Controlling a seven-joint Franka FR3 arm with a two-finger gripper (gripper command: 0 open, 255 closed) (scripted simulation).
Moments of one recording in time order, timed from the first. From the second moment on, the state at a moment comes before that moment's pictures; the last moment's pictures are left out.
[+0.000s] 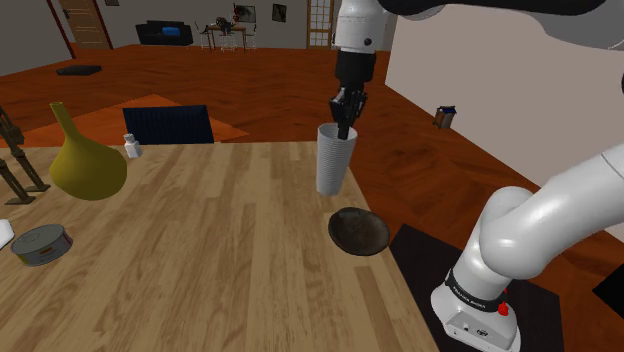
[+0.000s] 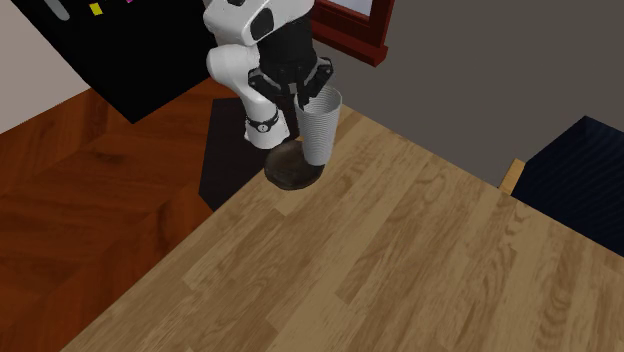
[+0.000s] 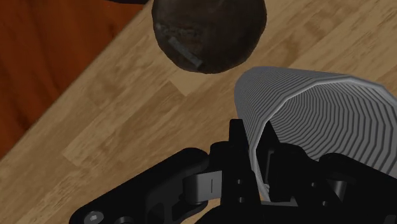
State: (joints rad) arm 0.02 -0.51 0.17 -2.02 0.17 1.52 0.14
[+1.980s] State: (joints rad) arm 0.01 -0.80 0.10 -2.50 0.15 1.69 0.02
